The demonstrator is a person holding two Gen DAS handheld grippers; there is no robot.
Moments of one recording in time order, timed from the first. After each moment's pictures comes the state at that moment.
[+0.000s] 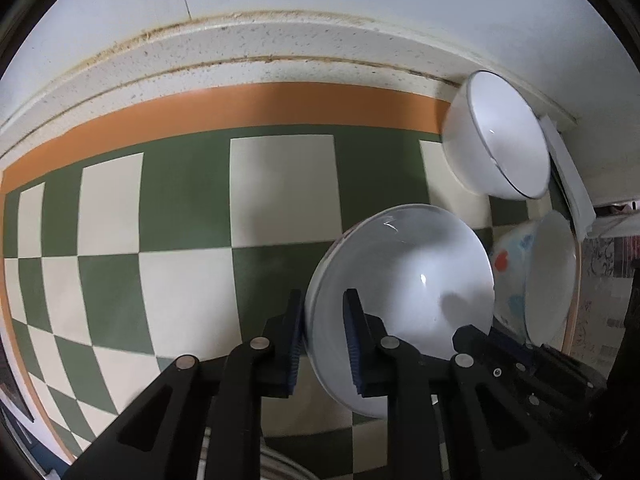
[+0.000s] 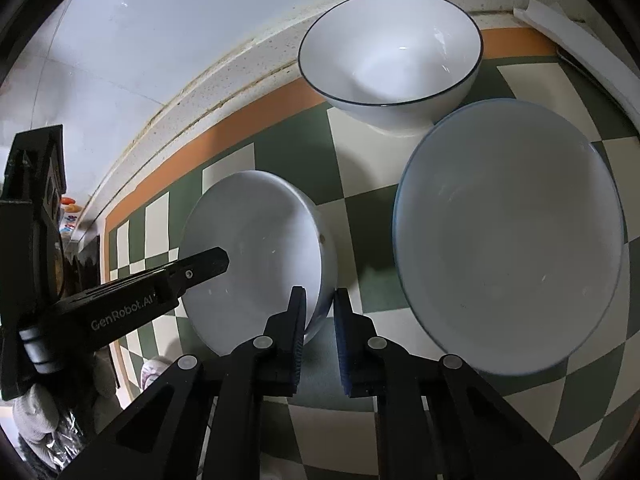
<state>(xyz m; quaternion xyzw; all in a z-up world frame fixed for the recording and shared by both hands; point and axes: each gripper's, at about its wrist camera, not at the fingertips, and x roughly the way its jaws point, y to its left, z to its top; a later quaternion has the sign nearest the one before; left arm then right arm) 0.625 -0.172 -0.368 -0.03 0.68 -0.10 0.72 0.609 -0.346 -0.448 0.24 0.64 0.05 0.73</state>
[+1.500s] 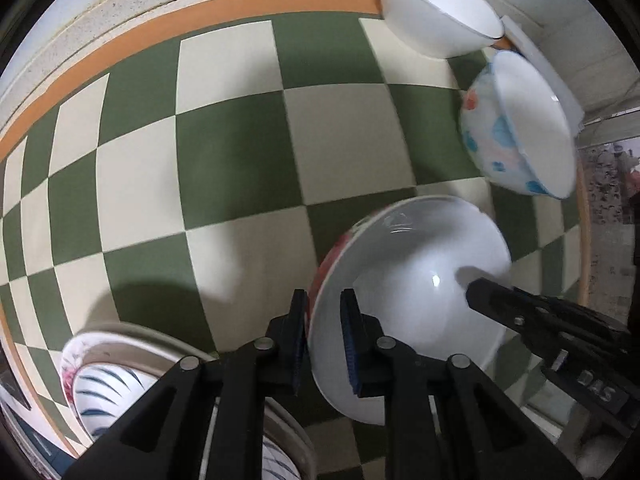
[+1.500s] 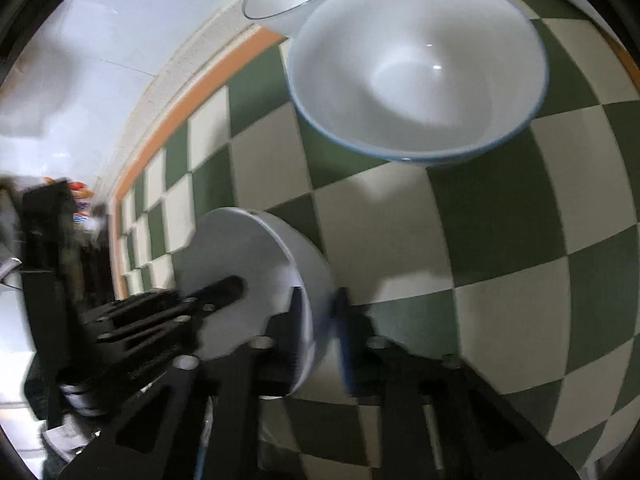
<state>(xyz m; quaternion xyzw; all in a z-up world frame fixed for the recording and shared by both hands) 0.549 -0.185 -0.390 0.01 0.71 -0.14 0.69 0.524 -0.382 -0.460 0.28 0.65 0.06 0.70</state>
